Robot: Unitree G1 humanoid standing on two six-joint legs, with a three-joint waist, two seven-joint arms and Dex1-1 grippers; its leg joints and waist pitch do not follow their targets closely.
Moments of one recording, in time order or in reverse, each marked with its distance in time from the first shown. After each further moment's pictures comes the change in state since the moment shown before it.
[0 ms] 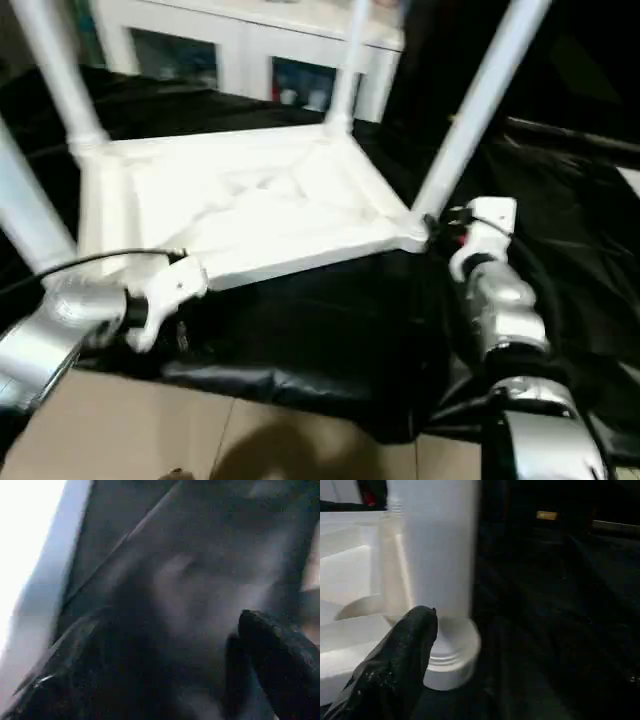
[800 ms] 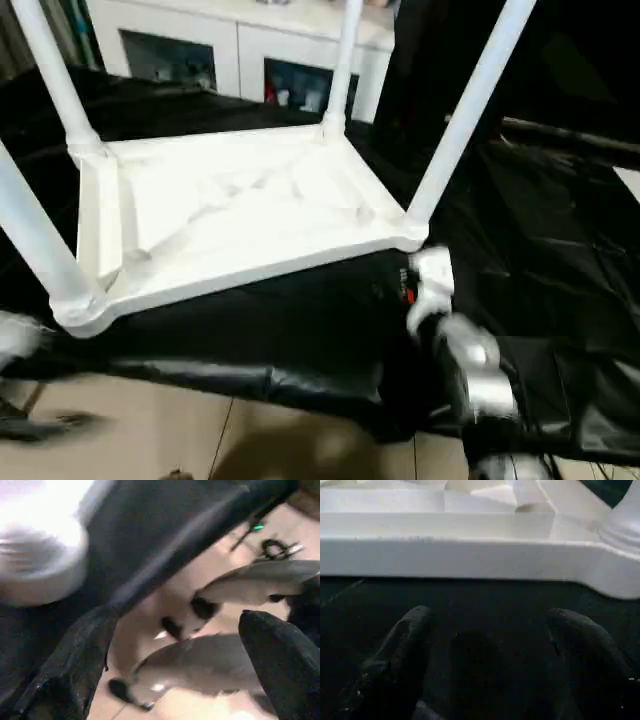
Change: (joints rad) left arm 0.475 0.444 0.617 0.141 -0.297 -0.093 -0.375; right arm 0.325 0.119 0.152 -0.282 0.005 -0.020 0.270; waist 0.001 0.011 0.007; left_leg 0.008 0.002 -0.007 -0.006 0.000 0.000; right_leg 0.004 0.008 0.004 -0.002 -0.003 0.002
